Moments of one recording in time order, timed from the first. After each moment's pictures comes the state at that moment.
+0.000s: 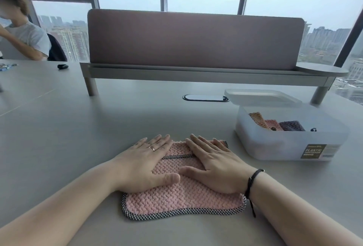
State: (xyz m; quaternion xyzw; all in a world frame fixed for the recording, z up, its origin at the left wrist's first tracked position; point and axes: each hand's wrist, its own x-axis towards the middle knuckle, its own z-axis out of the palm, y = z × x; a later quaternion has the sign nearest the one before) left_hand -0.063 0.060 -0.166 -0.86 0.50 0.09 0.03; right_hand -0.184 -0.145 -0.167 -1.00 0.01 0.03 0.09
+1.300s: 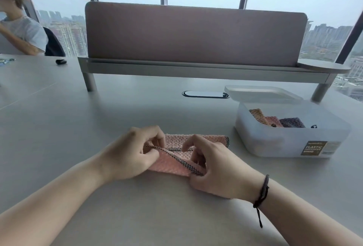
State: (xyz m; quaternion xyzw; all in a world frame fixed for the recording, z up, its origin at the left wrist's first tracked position) left_hand -0.073 0.071 -0.150 -0.80 0.49 -0.01 -0.35; right_hand -0.207 -0.126 -0.150 -0.96 -0.04 -0.10 0.25
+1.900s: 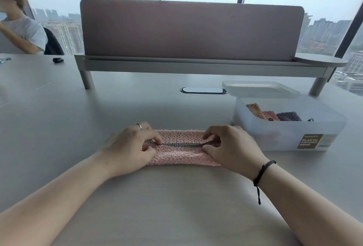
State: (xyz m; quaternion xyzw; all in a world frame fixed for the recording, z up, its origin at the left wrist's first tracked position) left_hand -0.066 0.066 -0.161 -0.89 0.41 -0.08 -0.19; right_hand -0.202 -0.158 -0.148 -0.96 0.16 -0.16 0.15
